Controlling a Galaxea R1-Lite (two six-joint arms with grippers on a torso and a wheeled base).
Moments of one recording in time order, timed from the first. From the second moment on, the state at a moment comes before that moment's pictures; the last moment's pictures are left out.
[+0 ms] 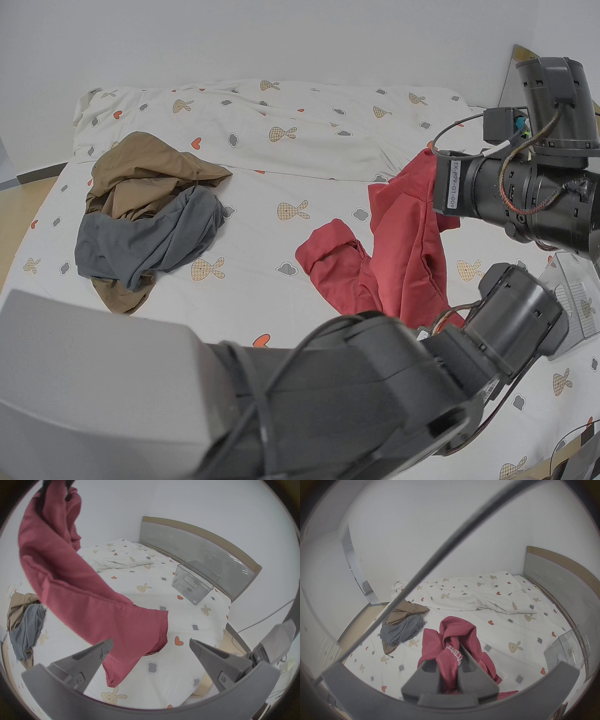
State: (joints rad) left arm -1.20 2.21 -1.77 0.26 0.41 -0.24; right arm 0.80 1.56 -1.36 0.12 -0.54 0.31
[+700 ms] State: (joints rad) left arm -1.14 1.78 -1.01 -0.17 0.35 -0.16; right arm 0.74 1.55 -1.33 0.12 -0.54 0.31
